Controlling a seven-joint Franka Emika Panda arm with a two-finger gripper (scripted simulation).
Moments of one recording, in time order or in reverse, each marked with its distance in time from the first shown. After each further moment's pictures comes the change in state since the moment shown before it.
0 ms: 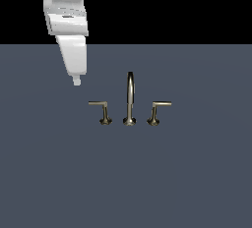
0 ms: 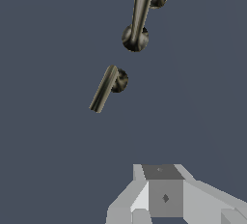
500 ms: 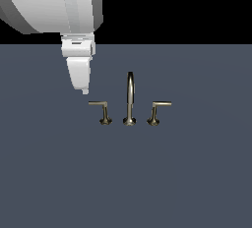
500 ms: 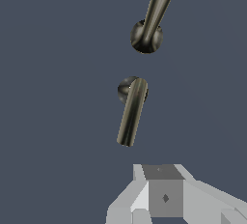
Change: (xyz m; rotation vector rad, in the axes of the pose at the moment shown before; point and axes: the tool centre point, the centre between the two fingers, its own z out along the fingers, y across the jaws) arm 0.025 -0.042 0.046 0.002 0.012 0.192
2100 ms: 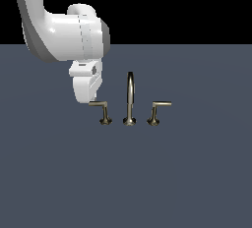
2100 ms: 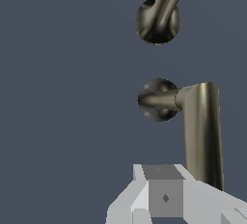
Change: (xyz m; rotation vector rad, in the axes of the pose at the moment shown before) arm 0.019 -0.037 0.058 0.008 0.013 0.258
